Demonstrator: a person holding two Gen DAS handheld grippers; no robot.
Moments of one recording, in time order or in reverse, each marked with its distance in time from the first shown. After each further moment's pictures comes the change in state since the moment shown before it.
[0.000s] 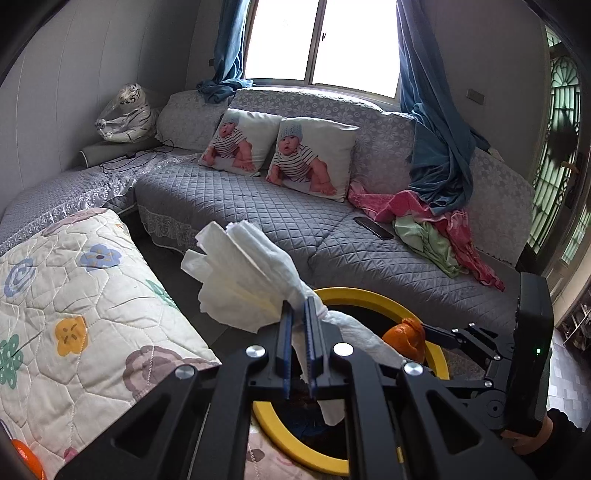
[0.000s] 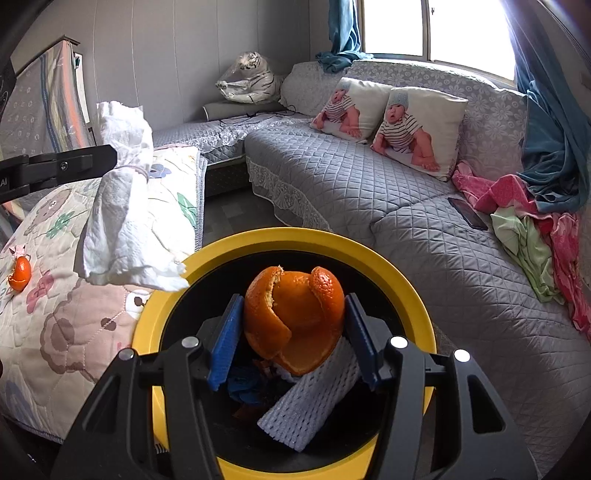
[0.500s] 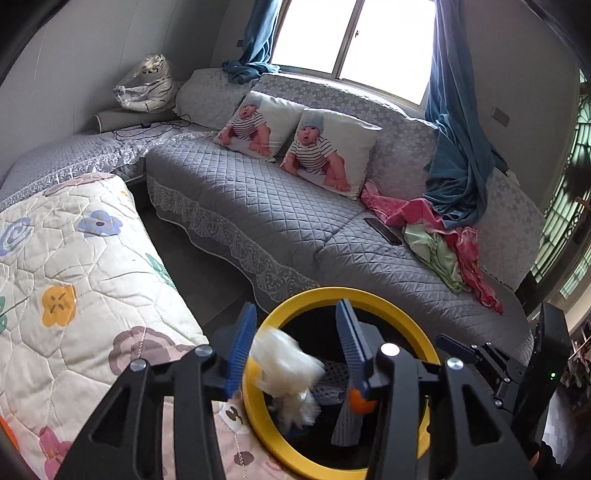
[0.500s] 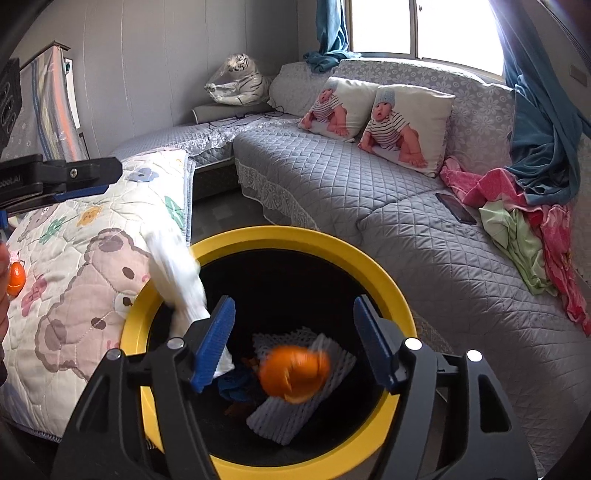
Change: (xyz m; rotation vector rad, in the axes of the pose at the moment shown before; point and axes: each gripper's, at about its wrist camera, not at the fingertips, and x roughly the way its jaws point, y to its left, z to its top) left arm 0.017 0.022 -0.002 -0.150 0.035 0.012; right arm -0.009 -0.009 -0.003 0.029 -0.009 -0.036
